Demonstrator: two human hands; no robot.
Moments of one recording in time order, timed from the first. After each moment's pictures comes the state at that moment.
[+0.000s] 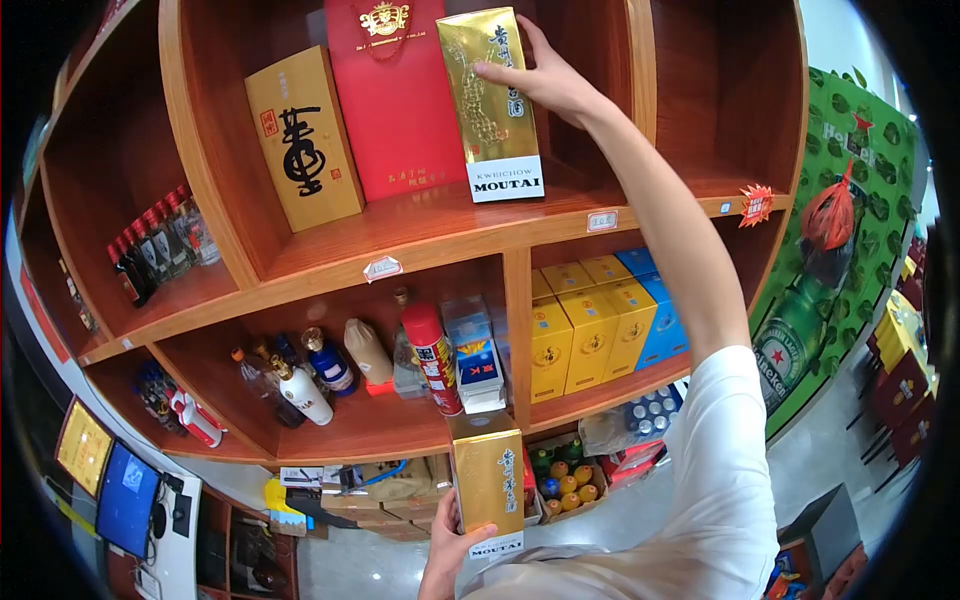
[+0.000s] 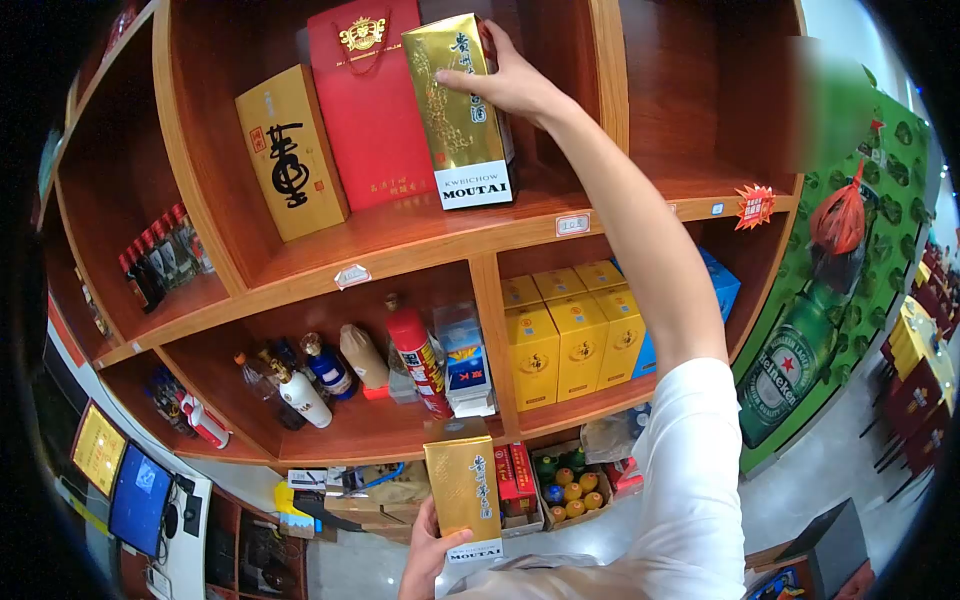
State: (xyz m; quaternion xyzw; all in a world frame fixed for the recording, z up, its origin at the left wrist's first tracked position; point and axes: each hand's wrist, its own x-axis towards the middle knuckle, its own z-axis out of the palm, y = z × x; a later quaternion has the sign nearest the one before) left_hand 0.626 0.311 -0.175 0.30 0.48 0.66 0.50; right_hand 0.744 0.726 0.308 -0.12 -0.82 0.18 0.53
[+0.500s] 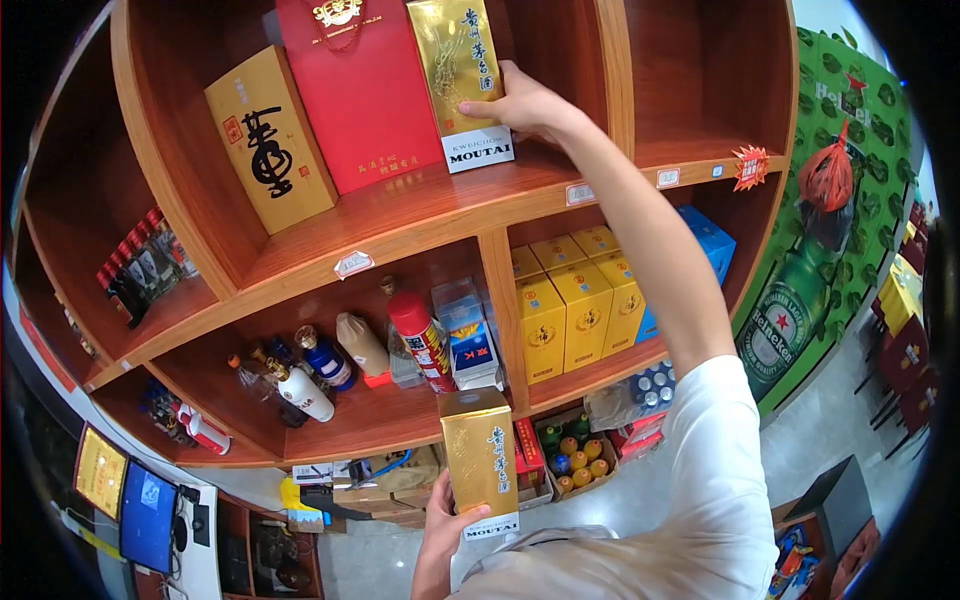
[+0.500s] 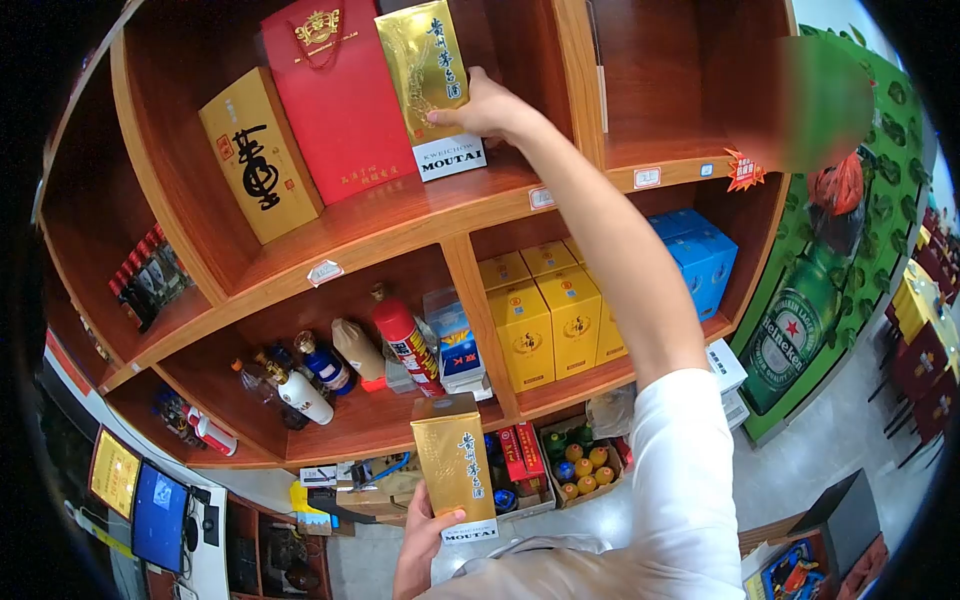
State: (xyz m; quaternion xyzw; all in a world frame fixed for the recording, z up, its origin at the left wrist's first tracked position) left_hand 0.610 0.323 -0.162 0.31 0.48 0.63 0.53; right_hand 0.744 0.745 0.250 -0.28 -0.81 0.27 0.44
